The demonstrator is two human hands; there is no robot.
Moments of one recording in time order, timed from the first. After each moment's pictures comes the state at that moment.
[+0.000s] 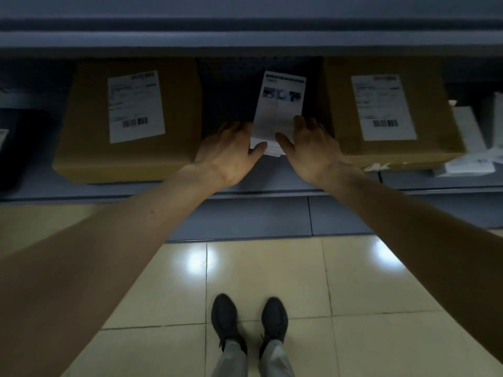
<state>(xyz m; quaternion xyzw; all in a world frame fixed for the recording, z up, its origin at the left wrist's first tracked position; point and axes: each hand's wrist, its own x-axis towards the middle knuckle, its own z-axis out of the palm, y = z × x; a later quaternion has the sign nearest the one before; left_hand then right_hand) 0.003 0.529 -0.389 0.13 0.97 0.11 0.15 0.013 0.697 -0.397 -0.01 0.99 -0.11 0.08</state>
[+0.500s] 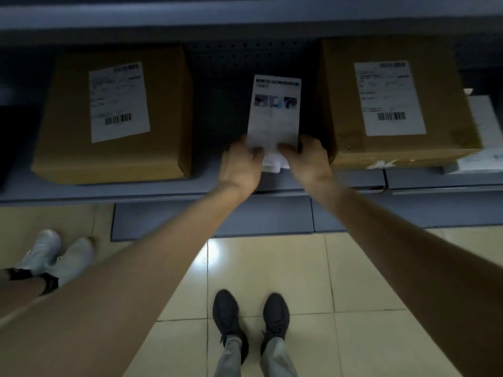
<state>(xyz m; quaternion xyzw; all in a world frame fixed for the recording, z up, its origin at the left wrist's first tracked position) 0.016 0.567 -0.438 -0.09 0.89 0.42 0.17 0.014 0.702 -0.445 0.21 0.83 -0.49 0.11</state>
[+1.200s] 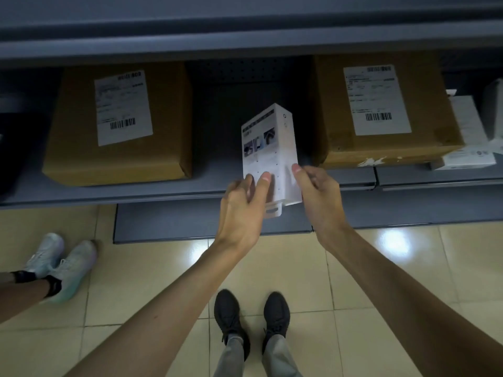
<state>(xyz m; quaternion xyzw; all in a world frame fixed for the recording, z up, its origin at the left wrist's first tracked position) 0.108 0.567 -0.413 -0.10 0.84 0.50 0.16 0.099 0.708 -0.422 0.27 0.72 -0.64 0.07</state>
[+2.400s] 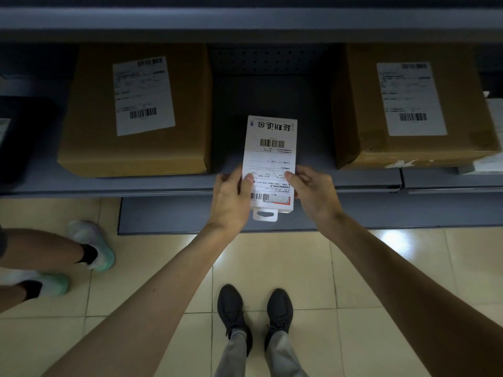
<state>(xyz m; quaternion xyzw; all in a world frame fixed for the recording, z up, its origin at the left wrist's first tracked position) 0.081 0.507 -0.450 -0.12 0.86 0.47 0.17 0.076 0.671 -0.452 0.22 0.75 -0.60 0.14</state>
